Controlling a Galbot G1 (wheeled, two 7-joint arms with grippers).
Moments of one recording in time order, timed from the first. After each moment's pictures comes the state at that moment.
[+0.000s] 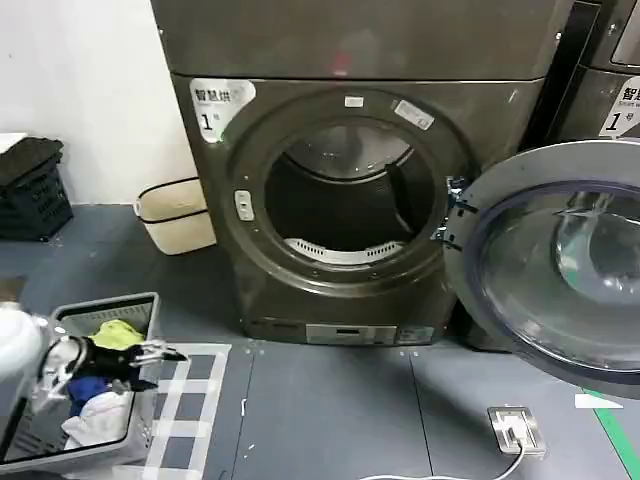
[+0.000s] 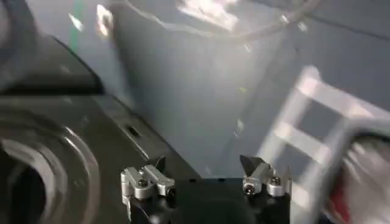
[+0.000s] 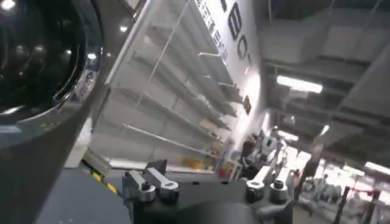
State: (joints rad) left arm 0.69 -0.23 0.05 -1.68 0.55 -0.83 0.65; right arm -1.72 1.49 1.76 1.79 0.28 0.16 0.04
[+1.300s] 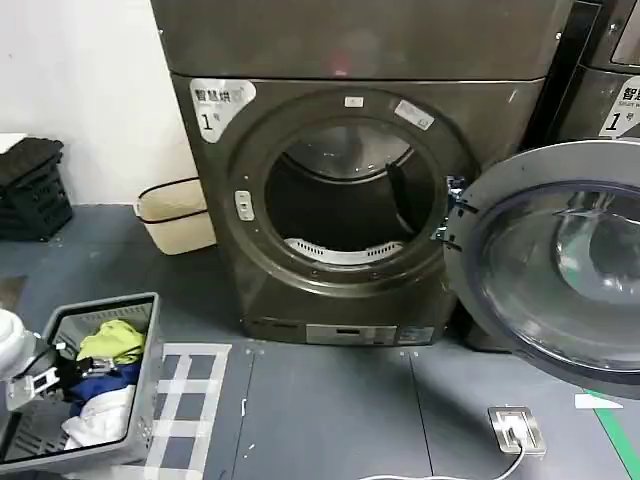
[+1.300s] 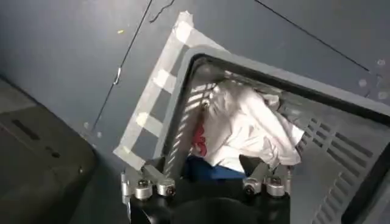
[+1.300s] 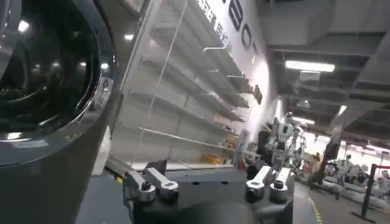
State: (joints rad) left arm 0.61 -0.29 0.13 -1.49 0.75 -0.82 0.87; right arm -1.70 1.52 1.72 1.78 0.32 0.21 0.02
